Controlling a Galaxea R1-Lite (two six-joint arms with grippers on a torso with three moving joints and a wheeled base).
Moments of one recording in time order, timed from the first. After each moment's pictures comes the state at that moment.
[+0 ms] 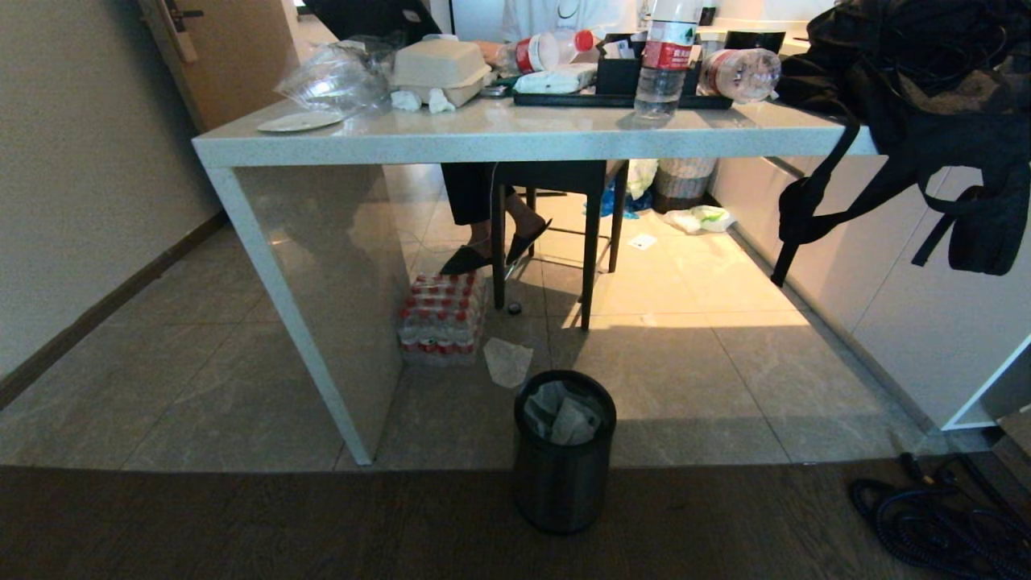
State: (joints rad) left arm -0.01 0.00 0.00 -0.01 0.02 -0.09; right arm -0.01 0.00 -0.02 0.06 -0.01 0.05
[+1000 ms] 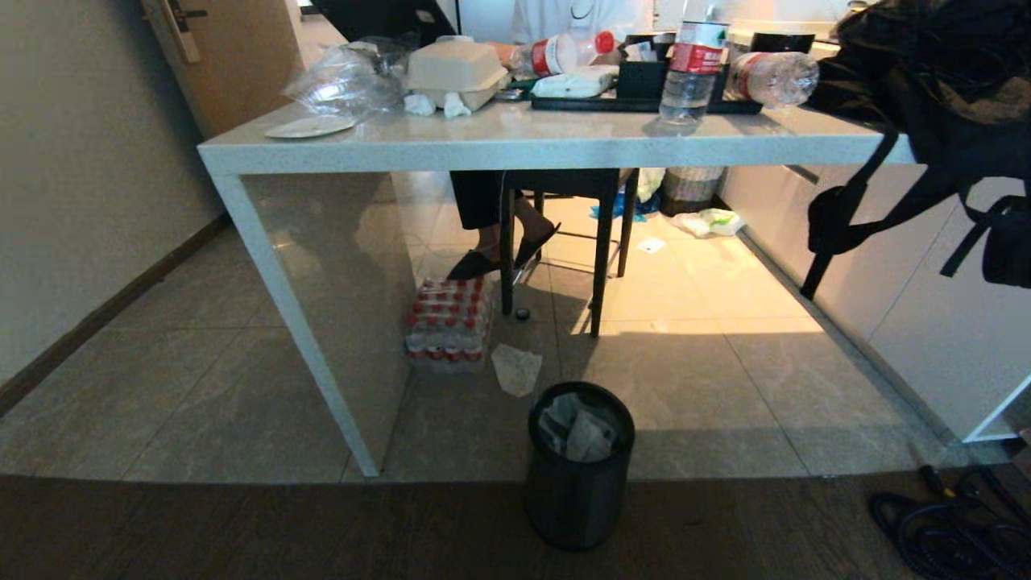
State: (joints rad) left arm -0.01 0.00 0.00 -0.01 0.02 -0.08; right arm -0.01 0.00 -0.02 0.06 -0.01 0.05
